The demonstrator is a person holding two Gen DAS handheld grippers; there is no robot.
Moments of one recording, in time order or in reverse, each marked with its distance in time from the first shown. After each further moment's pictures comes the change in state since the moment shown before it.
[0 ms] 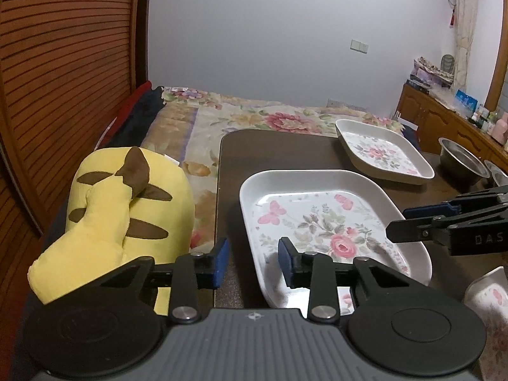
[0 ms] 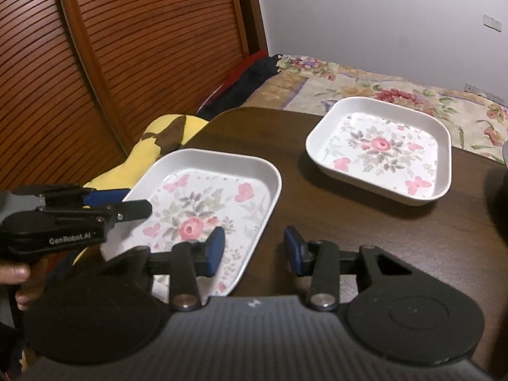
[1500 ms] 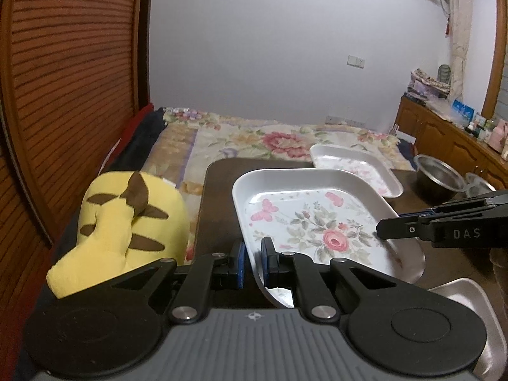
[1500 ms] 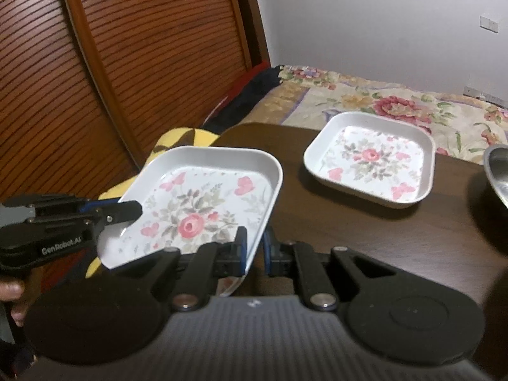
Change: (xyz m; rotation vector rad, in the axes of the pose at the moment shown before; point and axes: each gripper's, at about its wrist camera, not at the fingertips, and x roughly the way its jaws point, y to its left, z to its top) left arm -0.053 -0.037 0.011 0.013 -0.066 0.022; right arm -0.043 -0.004 0.003 0.028 -0.060 0.010
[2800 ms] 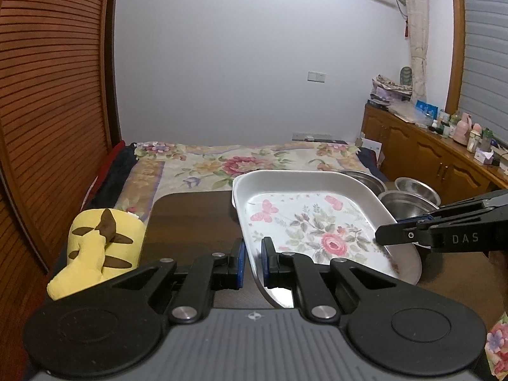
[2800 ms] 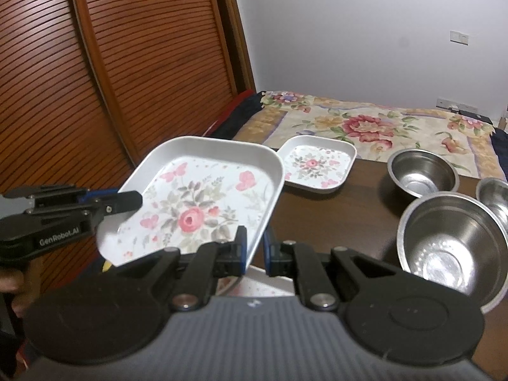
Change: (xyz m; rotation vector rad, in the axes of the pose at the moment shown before) left arm -0.098 -0.095 0.004 0.095 -0.072 -0.060; right arm -0.130 -0.023 -0.032 0.037 -0.080 -0.036
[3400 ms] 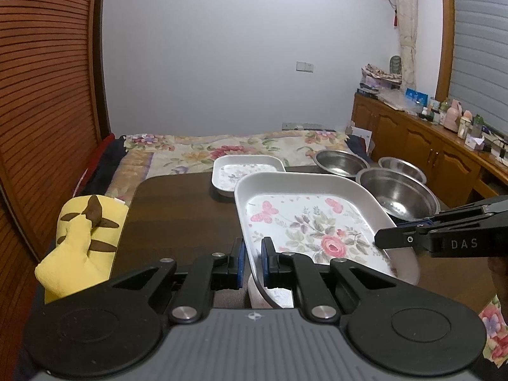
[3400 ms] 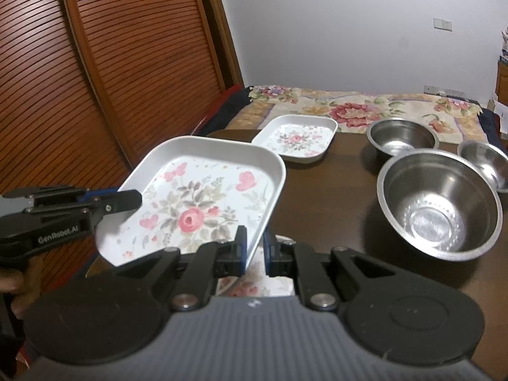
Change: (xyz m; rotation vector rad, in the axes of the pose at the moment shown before) left arm -0.003 -0.024 -0.028 0.025 0.029 -0.027; right arm -0.015 -0.012 -0.040 0.063 0.014 -0.024
